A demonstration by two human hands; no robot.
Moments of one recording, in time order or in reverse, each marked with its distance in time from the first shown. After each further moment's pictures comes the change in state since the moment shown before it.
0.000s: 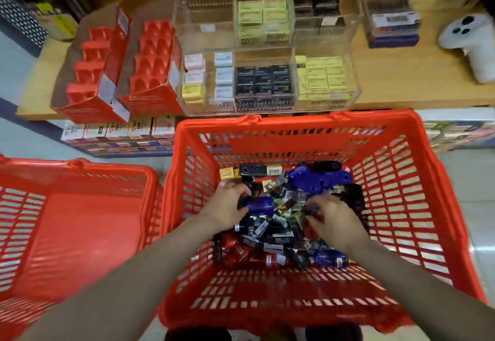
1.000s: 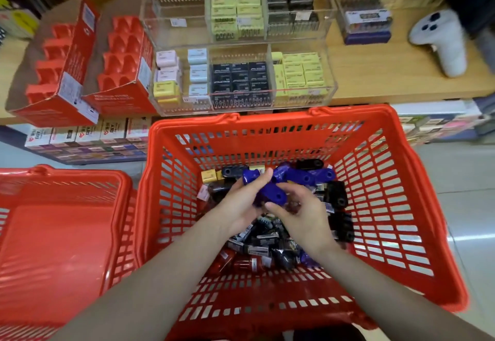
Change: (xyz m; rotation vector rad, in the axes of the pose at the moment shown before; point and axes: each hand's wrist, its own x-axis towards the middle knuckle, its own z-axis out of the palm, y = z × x) left_hand 0.032 0.064 0.026 -1.628 -0.107 -0.327; right_hand -0.011 -0.046 0.009 0.697 0.324 -0.015
